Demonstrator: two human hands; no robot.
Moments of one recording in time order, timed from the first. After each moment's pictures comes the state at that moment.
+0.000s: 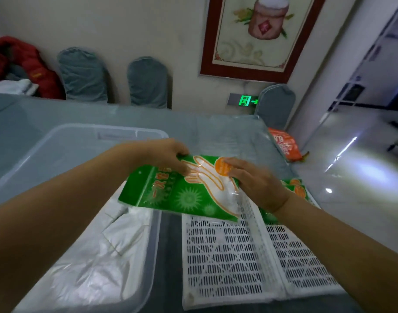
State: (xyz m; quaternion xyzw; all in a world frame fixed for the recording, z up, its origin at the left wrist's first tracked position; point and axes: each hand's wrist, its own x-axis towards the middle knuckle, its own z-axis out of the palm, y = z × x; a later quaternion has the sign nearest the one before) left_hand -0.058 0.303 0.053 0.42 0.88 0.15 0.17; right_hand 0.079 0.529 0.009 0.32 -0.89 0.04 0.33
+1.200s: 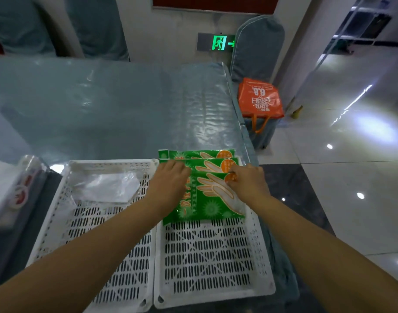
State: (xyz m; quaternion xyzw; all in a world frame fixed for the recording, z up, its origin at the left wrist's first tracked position) left_hand 0.048 0.655 -0.145 0.38 0.92 0.05 -0.05; right_hand 0.114 0.869 -0.146 -0.15 -0.98 0.13 0.02
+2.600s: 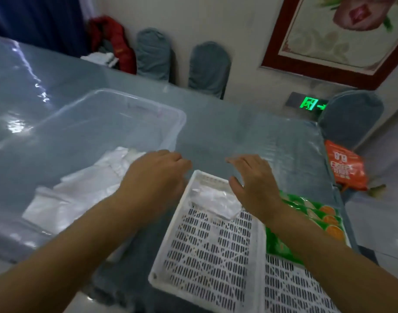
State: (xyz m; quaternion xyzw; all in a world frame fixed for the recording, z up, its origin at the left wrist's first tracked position) left_hand 0.086 0.345 0.029 0.23 0.95 0.09 -0.16; right_hand 0.055 0.574 -0.022 0.21 -0.93 0.15 0.25
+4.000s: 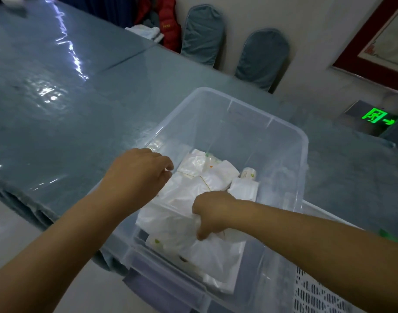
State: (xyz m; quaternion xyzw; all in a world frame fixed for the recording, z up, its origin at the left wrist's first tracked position) left_hand 0.015 0.018 -0.025 0.11 0.98 0.15 -0.11; right_hand -0.017 0.197 -0.058 0.34 -0.88 -0.07 -0.33
